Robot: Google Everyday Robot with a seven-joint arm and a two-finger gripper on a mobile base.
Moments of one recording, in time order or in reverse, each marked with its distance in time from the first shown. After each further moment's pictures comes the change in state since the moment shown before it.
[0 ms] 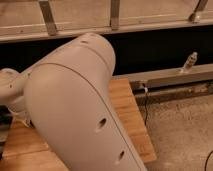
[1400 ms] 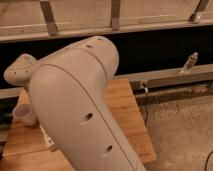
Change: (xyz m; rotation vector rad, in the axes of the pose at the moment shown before) arm -0.008 -0.110 0.009 0.091 0.075 0.037
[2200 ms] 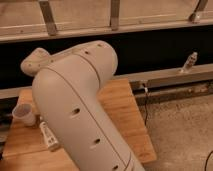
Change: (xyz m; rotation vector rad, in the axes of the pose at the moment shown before) arm -0.010 -0.077 0.035 0.036 0.027 -0.019
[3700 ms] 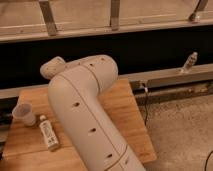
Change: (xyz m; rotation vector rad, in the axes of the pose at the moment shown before) arm 0.004 -0.009 0.085 -0.151 0.060 0.008
